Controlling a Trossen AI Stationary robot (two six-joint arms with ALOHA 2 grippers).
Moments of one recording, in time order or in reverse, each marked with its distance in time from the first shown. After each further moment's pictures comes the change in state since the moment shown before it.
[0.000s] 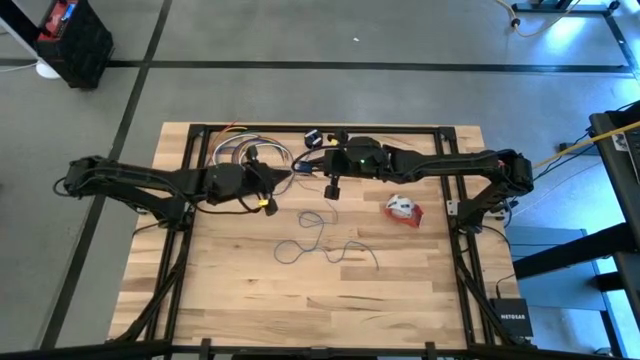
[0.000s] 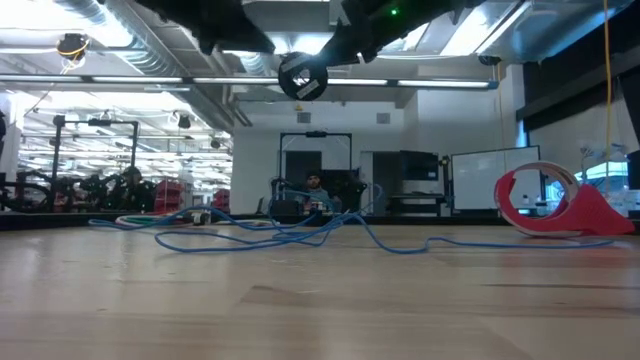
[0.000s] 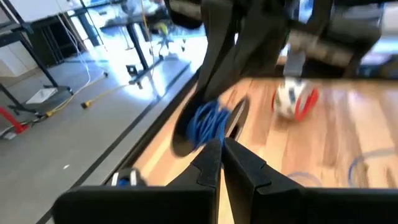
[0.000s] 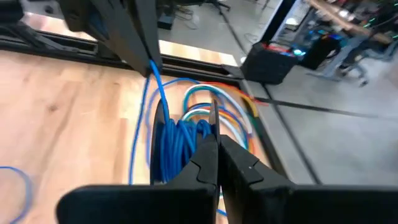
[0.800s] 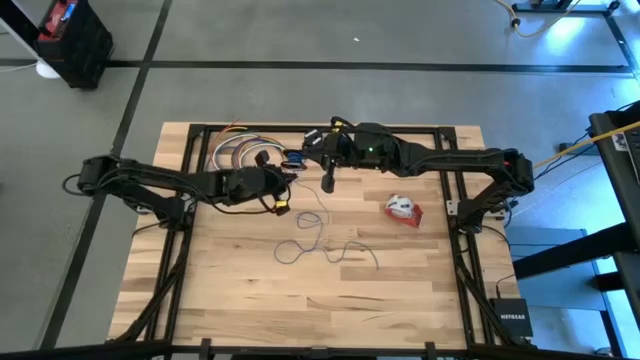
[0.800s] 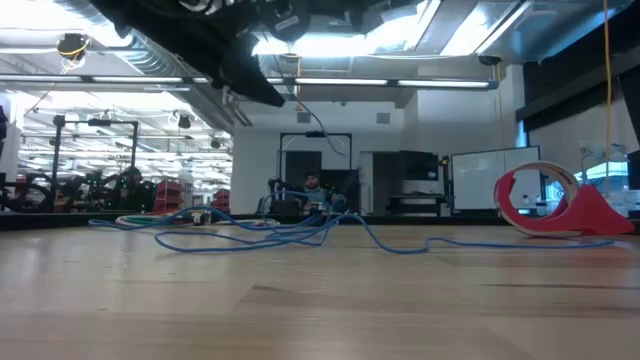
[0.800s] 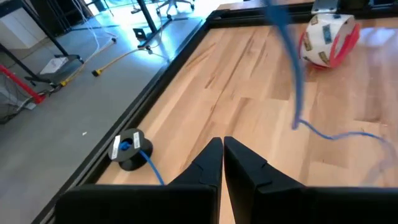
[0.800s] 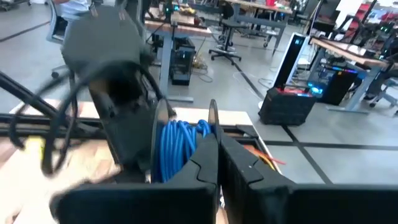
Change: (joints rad) left arm 0.062 0.175 -0.032 0.046 -0.003 -0.003; right arm 0.000 -0.004 0.131 0.082 -0.123 0.112
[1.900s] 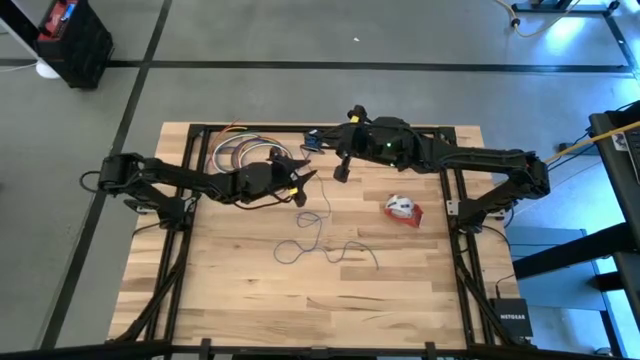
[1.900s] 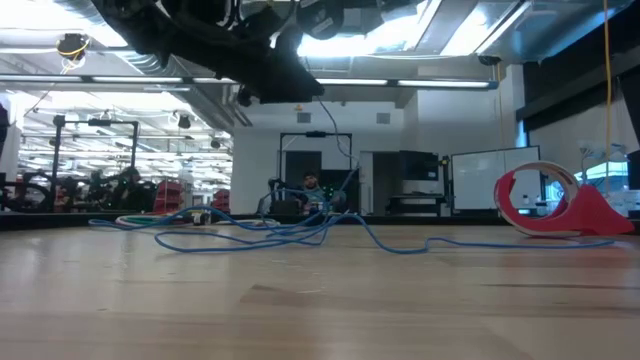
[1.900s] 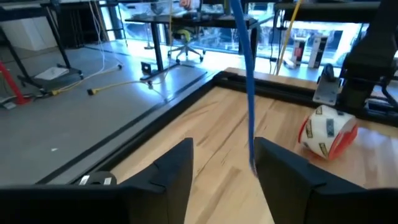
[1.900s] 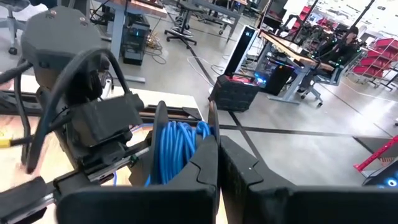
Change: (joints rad) left arm 0.052 0.194 0.001 0.456 0.031 -0.138; right arm 0.000 -0.132 0.005 -0.186 0.220 -0.127
